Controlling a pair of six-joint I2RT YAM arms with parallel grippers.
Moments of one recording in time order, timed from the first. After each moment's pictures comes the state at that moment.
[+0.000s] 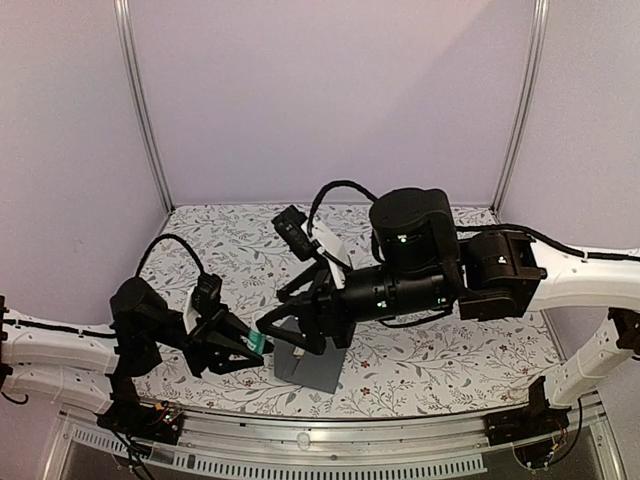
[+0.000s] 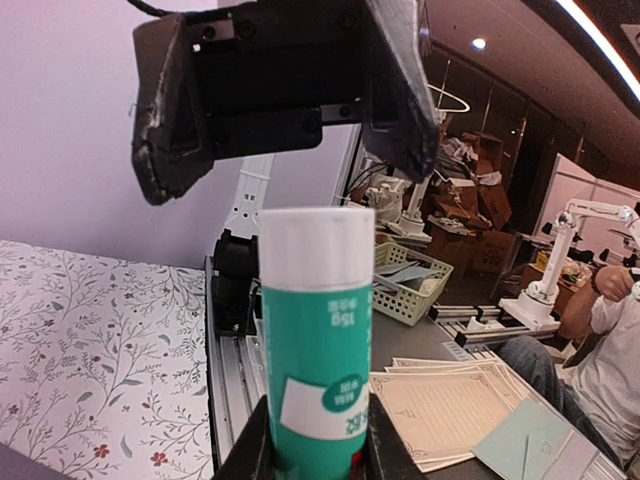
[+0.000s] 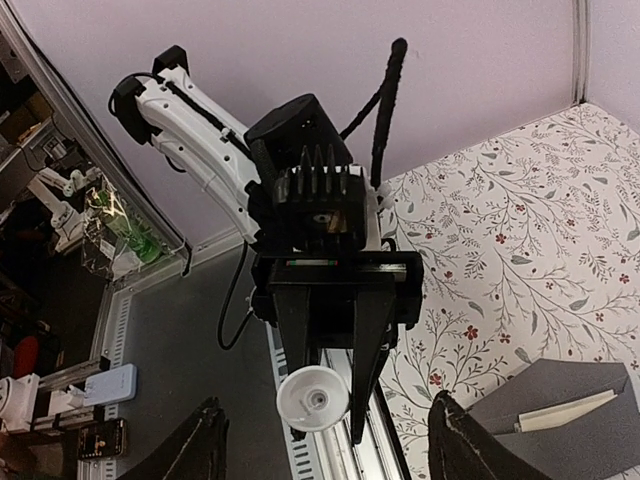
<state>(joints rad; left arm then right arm) -0.95 1.01 0.26 1.01 0.86 -0.44 1.39 1.48 1.42 -0.28 -0.09 0.34</state>
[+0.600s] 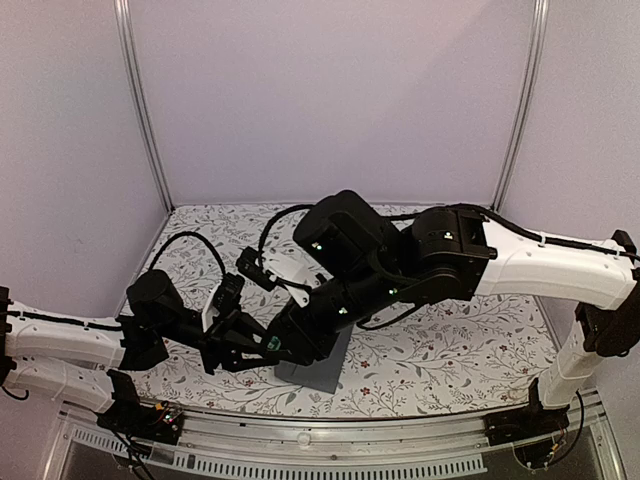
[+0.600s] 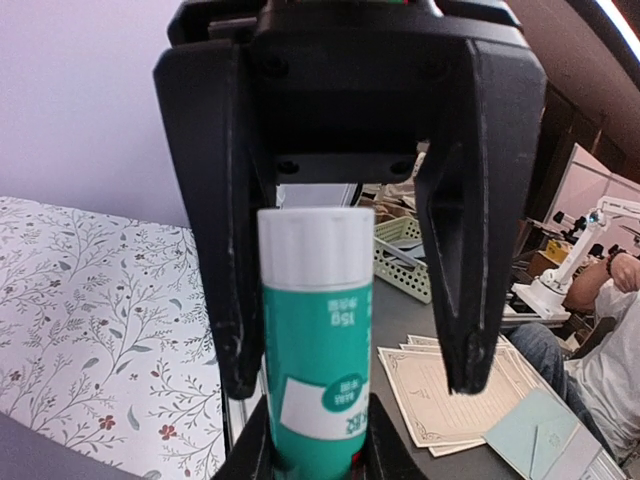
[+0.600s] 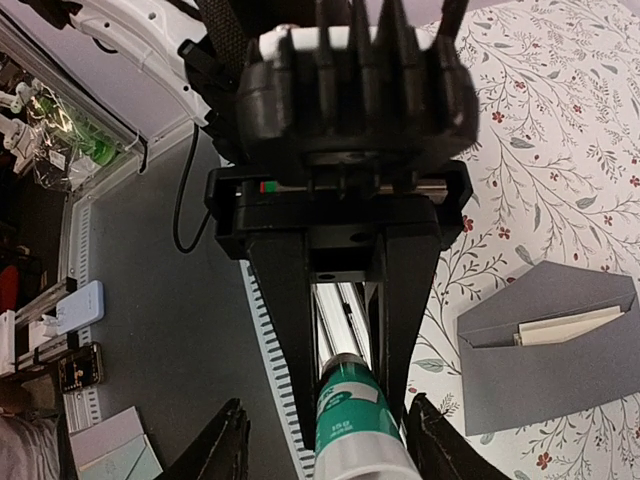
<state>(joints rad) -0.95 1.07 0.33 0.85 0.86 -0.37 1.39 1.72 1.75 -0.75 -0.14 0.30</state>
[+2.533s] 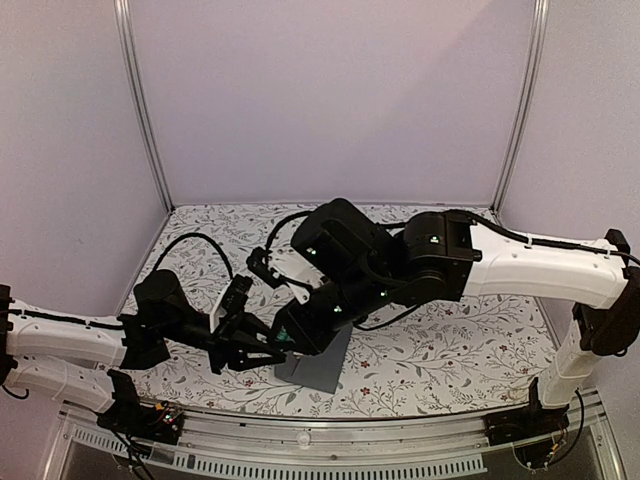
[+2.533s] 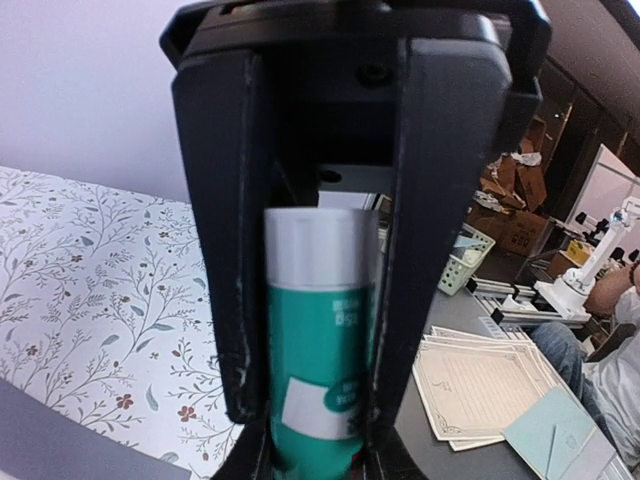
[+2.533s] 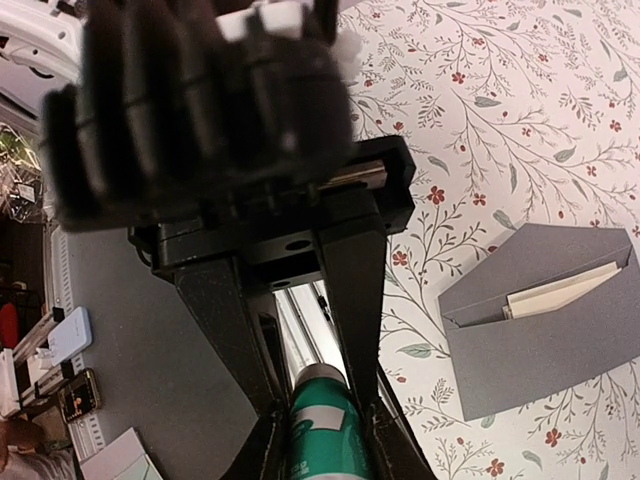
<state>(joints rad) -0.95 1.09 0.34 0.76 0.80 -0.33 1.35 1.75 1.73 -0.76 -0.09 0.40</state>
